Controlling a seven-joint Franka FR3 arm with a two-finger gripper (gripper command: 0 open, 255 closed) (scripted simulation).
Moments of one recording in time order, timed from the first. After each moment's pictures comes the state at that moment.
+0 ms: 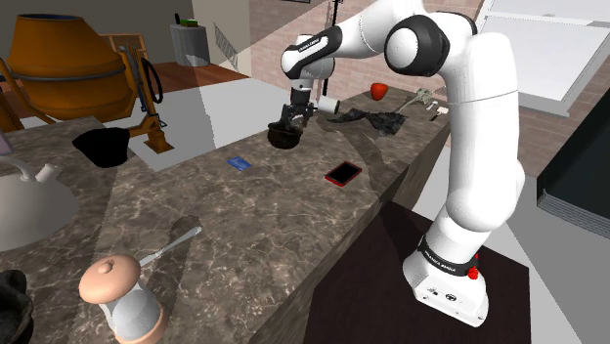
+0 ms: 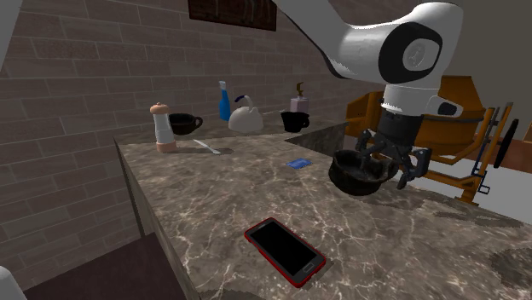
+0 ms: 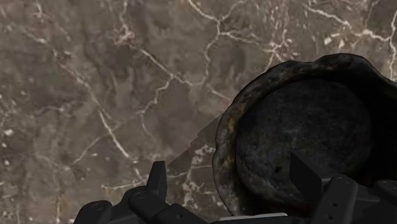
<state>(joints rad) -0.12 0.49 -0.19 -1.61 0.20 2.06 -0.20</state>
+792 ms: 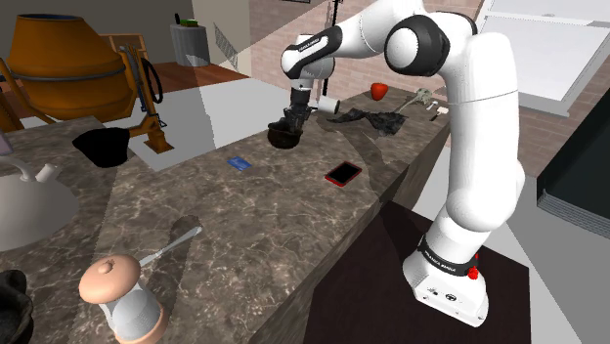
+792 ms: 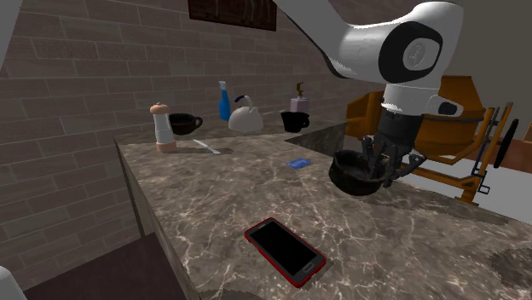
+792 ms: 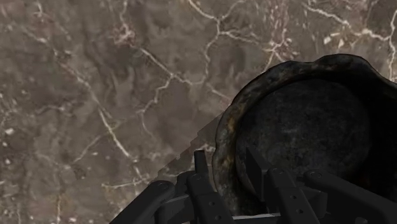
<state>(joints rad) -0.12 0.49 -0.19 -1.61 0.20 2.06 -0.20</state>
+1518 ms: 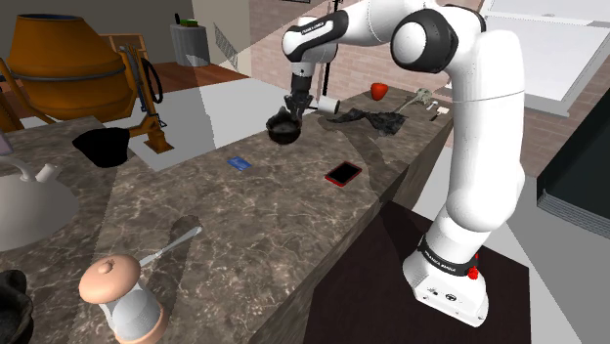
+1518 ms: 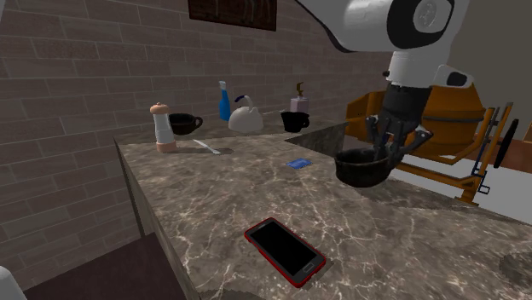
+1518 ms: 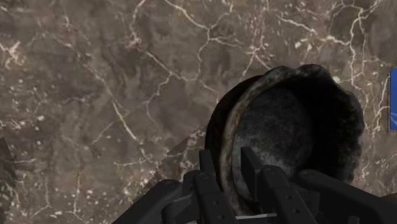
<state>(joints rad) -0.12 0.44 -0.19 -1.54 0.18 1.95 -0.19</state>
